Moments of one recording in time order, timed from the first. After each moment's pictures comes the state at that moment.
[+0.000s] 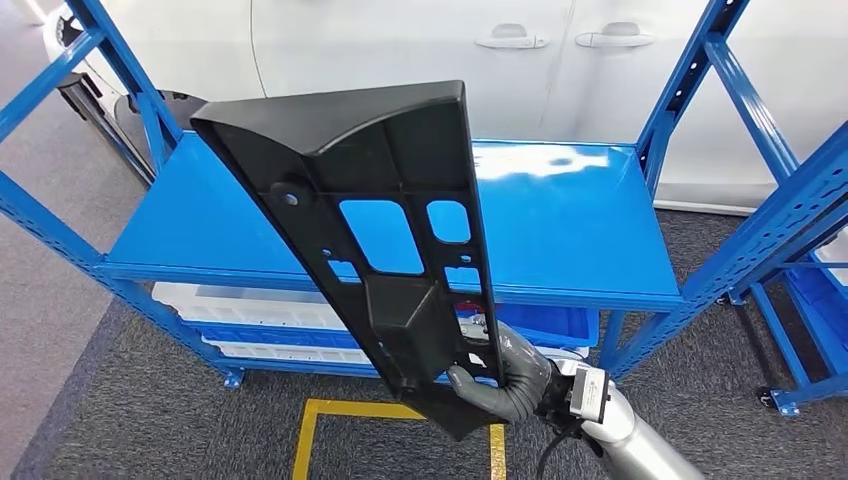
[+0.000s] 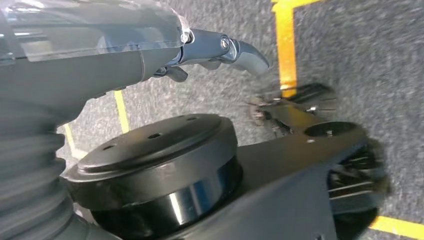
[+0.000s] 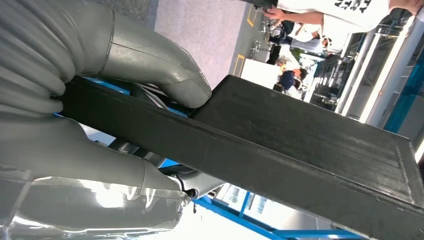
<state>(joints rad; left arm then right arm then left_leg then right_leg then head) -0.09 -0.10 0.05 -0.19 -0.25 0.07 0.04 -0.22 -0.32 0.57 -1.69 -0.06 0.40 -0.51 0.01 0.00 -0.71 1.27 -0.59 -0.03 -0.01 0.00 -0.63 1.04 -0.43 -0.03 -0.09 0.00</state>
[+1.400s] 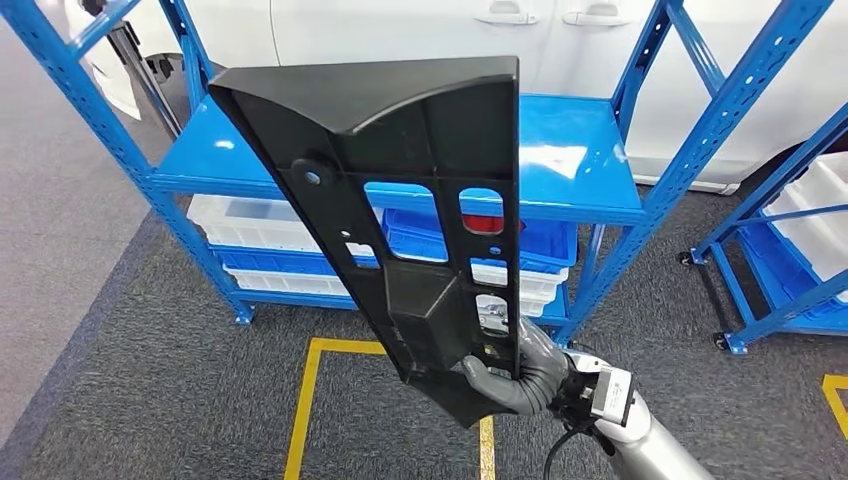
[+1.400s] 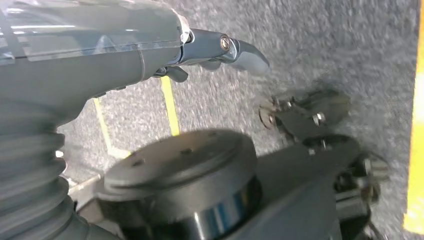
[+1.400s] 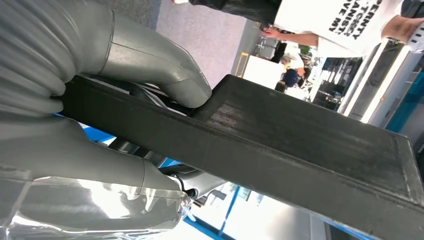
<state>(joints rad) -0.07 -0.09 0.05 -0.19 -0.25 0.05 0.08 -0.20 -0.33 0.49 -1.75 -0.04 0.40 -0.50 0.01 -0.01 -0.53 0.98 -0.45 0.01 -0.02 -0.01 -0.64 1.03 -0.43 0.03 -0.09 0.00</state>
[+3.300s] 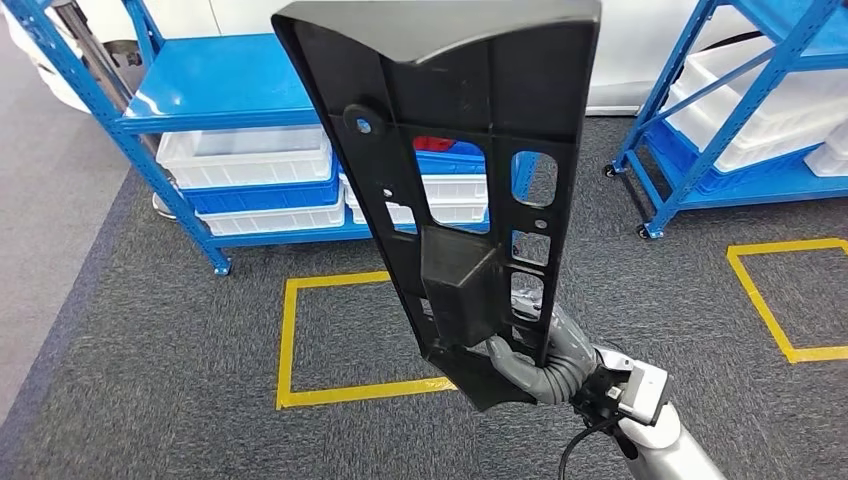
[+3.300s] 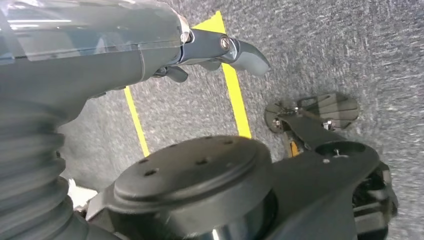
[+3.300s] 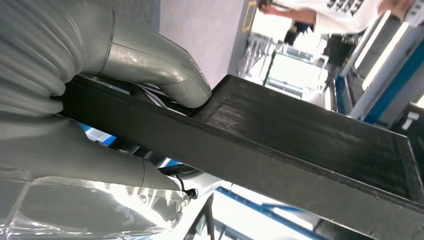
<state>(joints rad) -0.06 -0.08 0.04 -0.18 -0.27 0.06 0.09 -0.13 -0.32 0.37 -1.85 -0.03 0.36 -0.44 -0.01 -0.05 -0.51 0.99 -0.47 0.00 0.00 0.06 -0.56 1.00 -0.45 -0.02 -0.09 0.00</state>
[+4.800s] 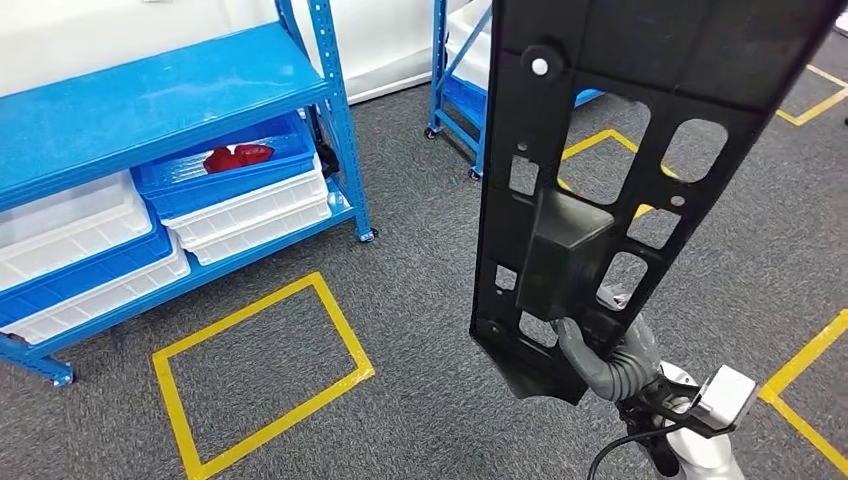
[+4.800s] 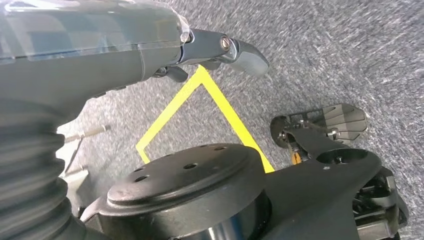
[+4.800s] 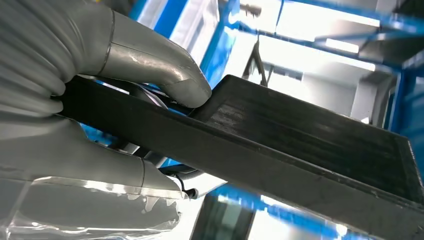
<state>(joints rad) -0.06 -0.10 0.06 -0.18 -0.27 0.08 0.09 0.02 -0.26 0.08 -1.89 -0.05 0.39 -0.47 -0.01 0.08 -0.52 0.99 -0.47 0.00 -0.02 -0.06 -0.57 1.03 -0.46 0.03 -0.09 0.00</state>
